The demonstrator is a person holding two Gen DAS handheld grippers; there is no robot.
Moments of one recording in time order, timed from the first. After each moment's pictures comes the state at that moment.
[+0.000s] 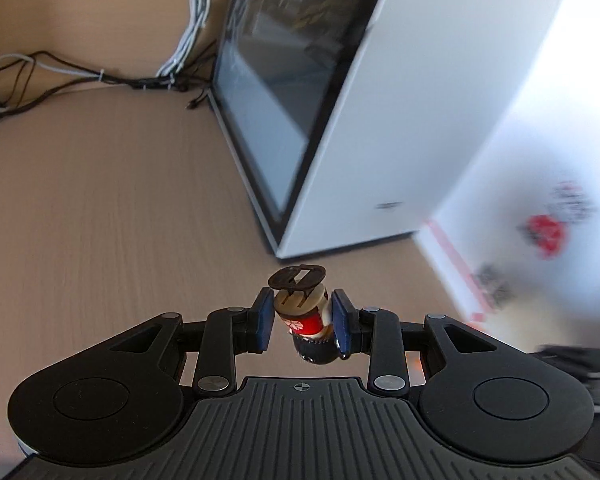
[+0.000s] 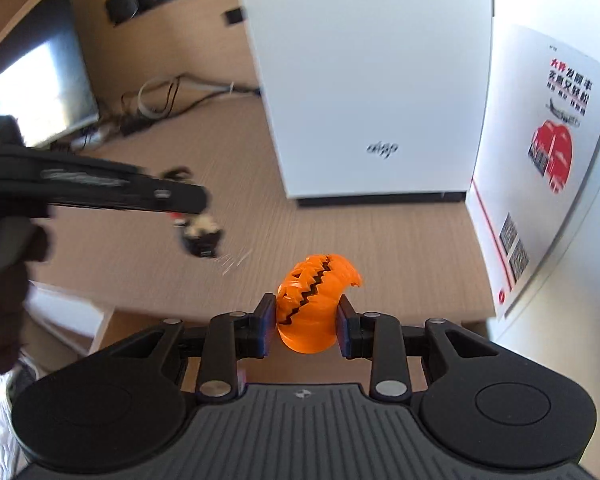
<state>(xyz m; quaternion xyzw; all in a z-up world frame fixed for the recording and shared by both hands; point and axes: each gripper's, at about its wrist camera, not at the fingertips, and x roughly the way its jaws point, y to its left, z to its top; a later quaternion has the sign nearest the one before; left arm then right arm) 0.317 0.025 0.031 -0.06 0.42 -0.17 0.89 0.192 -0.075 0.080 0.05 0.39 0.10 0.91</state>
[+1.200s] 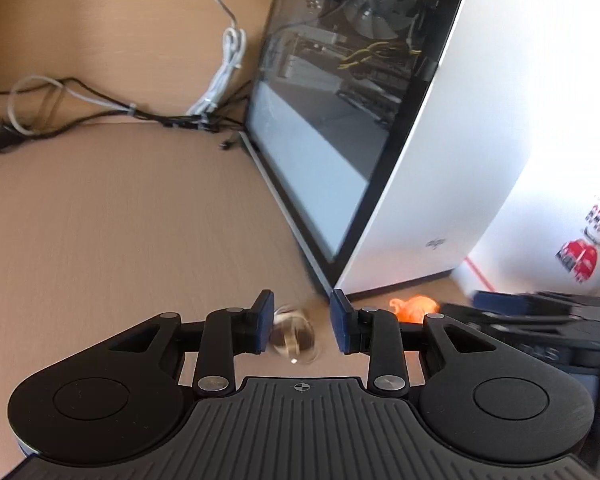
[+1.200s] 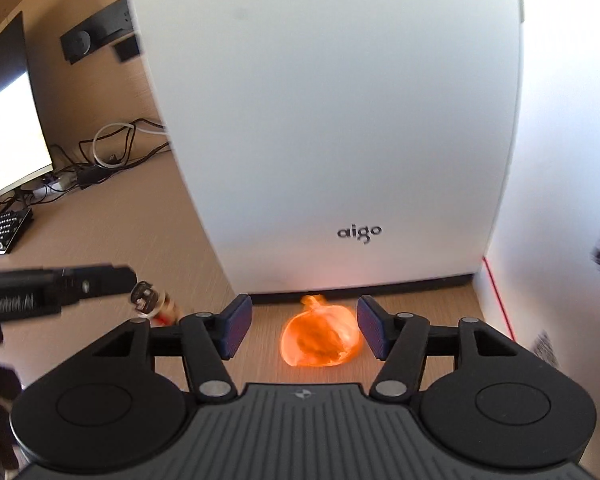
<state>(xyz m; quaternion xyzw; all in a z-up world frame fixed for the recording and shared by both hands) 0.283 0.083 0.029 -0.07 0.34 -0.14 0.93 0.246 -0.085 0.052 0.04 0.35 0.07 0.93</state>
